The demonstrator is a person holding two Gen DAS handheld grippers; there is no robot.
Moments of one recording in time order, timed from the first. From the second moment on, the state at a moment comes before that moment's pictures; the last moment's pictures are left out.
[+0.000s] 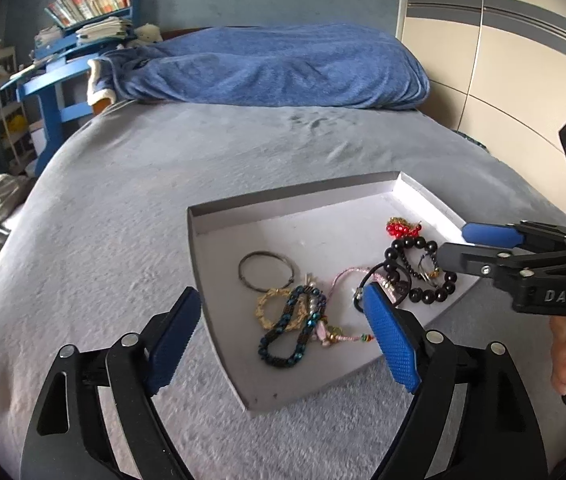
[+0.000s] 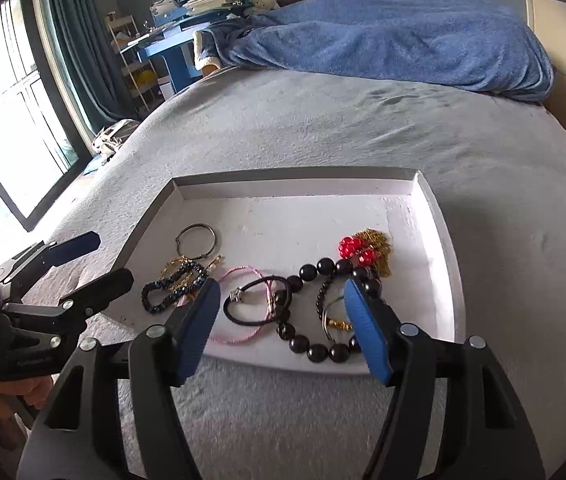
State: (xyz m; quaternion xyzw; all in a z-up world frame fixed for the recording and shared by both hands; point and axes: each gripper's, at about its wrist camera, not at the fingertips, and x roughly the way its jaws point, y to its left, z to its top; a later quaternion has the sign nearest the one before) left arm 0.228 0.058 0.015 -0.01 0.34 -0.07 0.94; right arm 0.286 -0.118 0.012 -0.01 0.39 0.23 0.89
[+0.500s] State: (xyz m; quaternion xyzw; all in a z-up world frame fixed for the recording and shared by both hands) left arm 0.184 0.046 0.014 0.01 0.31 -0.04 0.95; right arm 0.239 -0.146 0.006 0.02 0.31 0.22 0.93
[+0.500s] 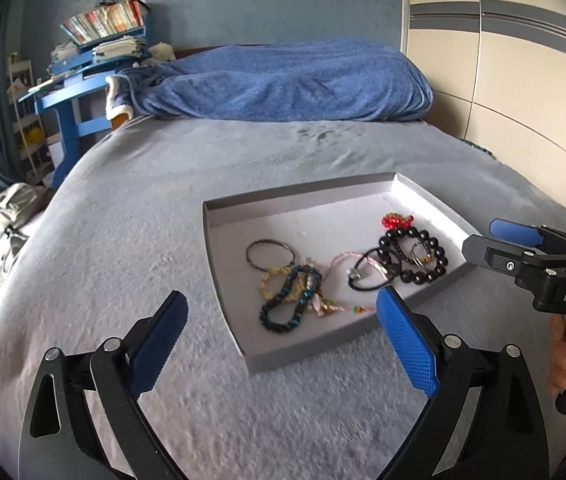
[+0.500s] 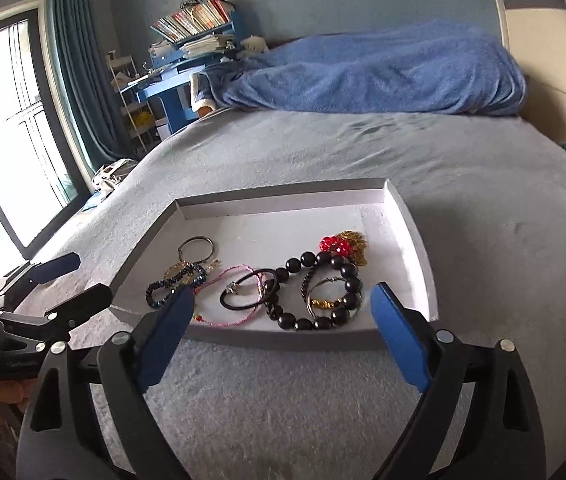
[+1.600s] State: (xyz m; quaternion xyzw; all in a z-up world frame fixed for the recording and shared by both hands) left arm 0.116 0.027 0.005 -0.03 0.22 -0.01 0.98; right arm 0.170 -0.177 -0.008 0.01 0.20 0.20 0.96
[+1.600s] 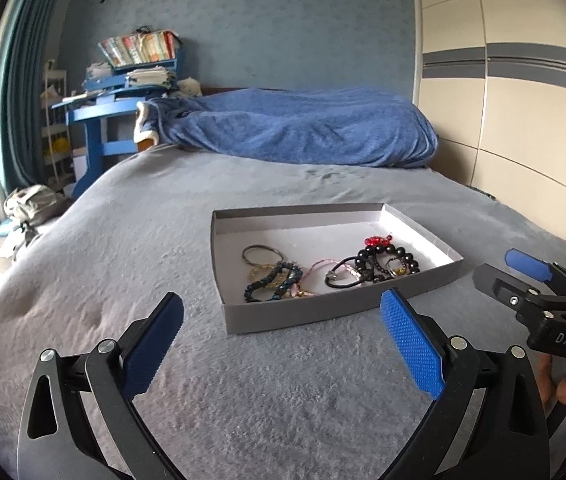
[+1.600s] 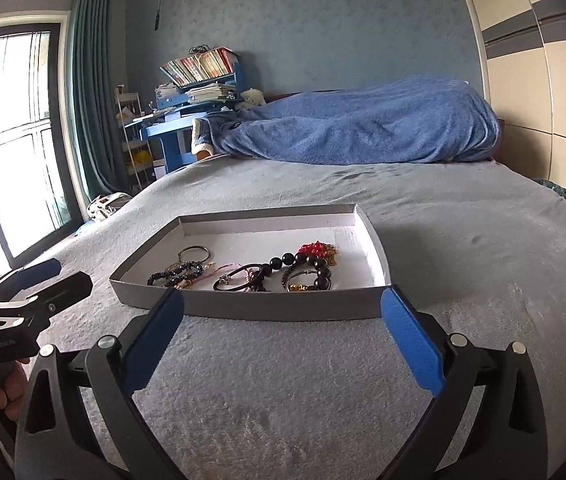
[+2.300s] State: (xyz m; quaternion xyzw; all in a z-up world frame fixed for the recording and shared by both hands) left arm 0.121 0.022 0.004 -0.02 0.22 -0.01 0.97; right arm 0.170 -0.172 -0.009 0.00 0.20 0.20 0.96
